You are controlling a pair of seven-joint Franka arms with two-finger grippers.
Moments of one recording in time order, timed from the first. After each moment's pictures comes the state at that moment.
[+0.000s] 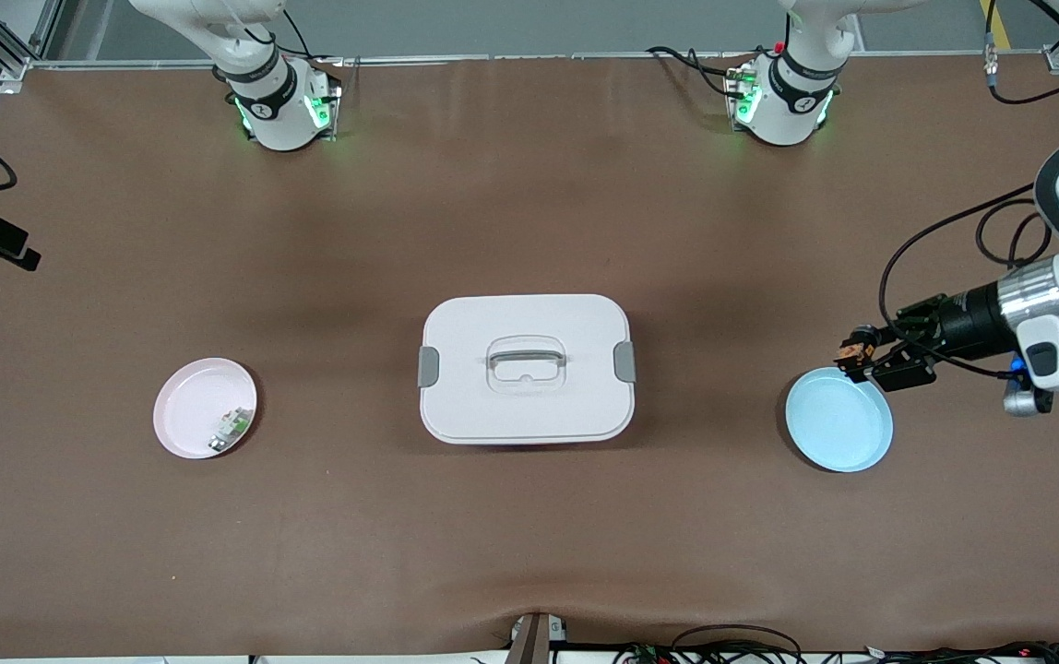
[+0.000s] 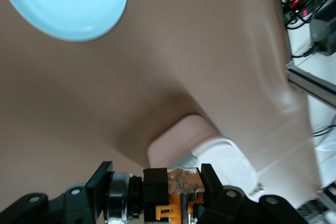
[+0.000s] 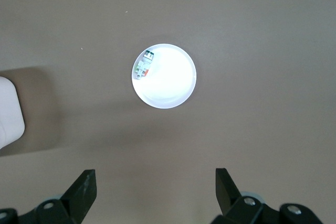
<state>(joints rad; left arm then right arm) 0.03 0.21 -0.02 -1.68 -0.60 1.87 -0.77 -0.07 0.04 -0.05 -1.51 0.01 1.54 0.01</state>
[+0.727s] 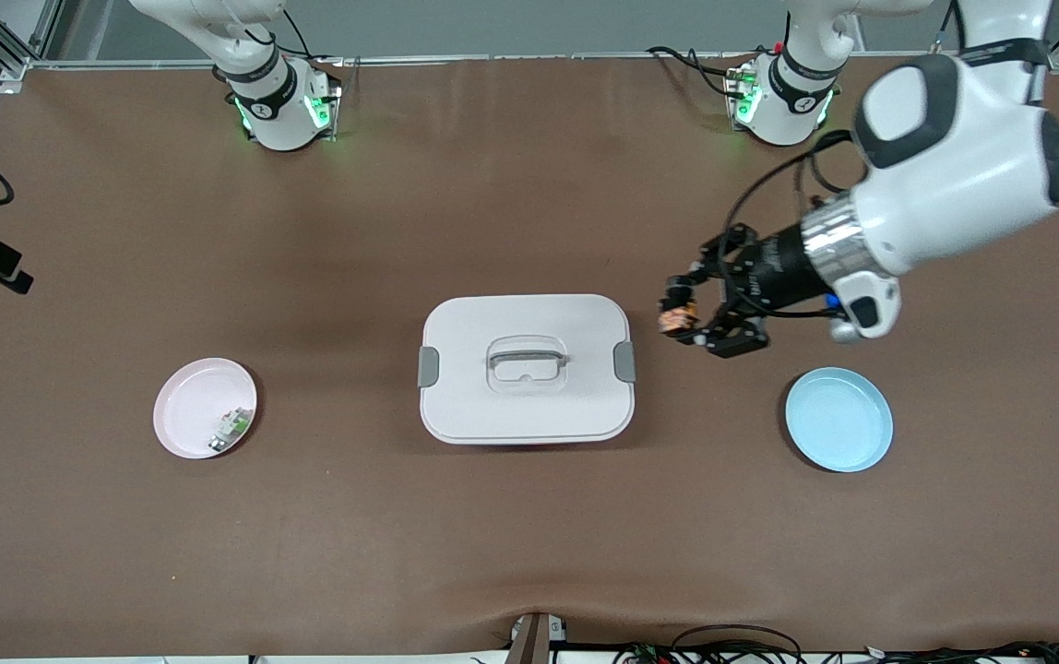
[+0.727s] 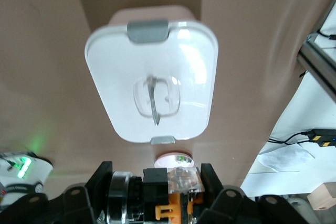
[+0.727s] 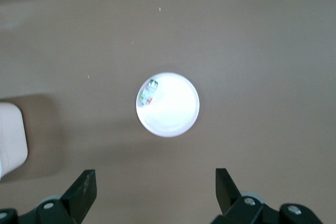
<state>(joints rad) -0.20 0.20 -0.23 -1.66 -0.63 2.11 -1.70 -0.07 0.07 -0.04 -1.51 0.02 1.69 0.01</state>
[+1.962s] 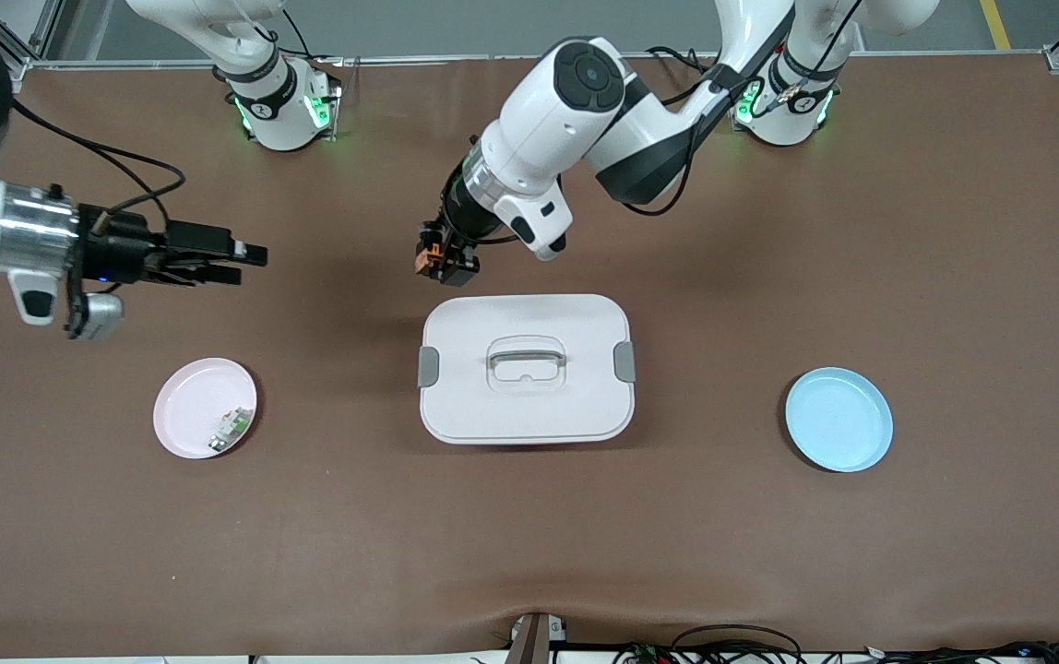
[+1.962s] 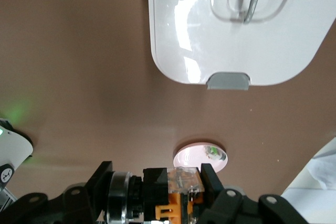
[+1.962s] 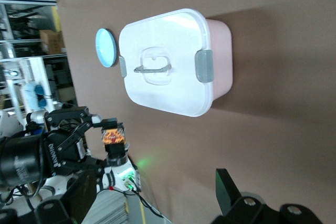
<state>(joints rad) -0.69 0.49 -0.23 -1.38 -0.30 2.32 -2.32 0.03 0.07 -0.01 -1.82 0.86 1.67 -0.16</state>
